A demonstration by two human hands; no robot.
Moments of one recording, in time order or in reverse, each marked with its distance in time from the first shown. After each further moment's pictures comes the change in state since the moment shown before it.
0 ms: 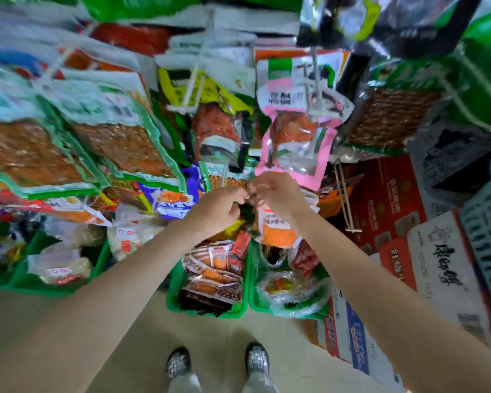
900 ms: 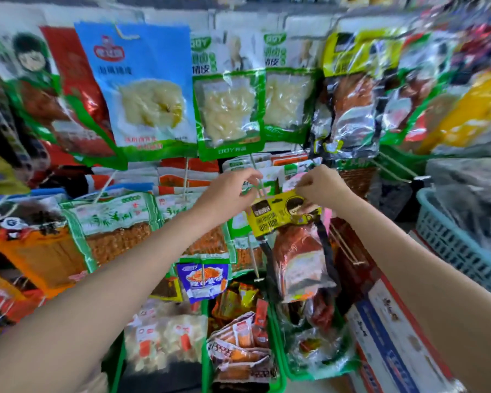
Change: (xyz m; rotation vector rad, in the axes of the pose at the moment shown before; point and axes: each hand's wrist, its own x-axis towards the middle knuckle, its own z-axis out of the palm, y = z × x) left_hand -0.076 0.015 -0.227 0.008 0.216 0.490; right_hand -0.078 -0.183 -0.025 -0.431 0.435 0.001
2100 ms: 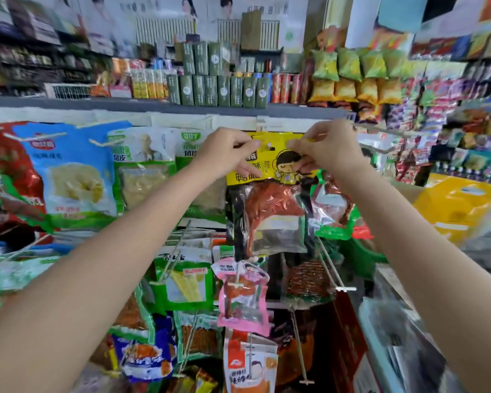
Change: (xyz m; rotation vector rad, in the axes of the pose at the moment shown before) left_hand 0.207 0.196 -0.013 -0.267 0.345 -0.124; right_hand 0.099 0.065 -0.244 0.633 0.185 -0.458
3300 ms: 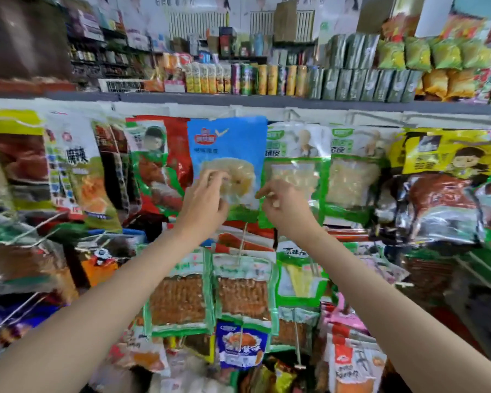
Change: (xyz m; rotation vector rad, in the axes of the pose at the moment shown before) left_hand -0.135 -0.211 -0.230 0.671 0.234 0.083; right_hand -0.064 -0.055 0.336 -0.318 -0.203 -0.243
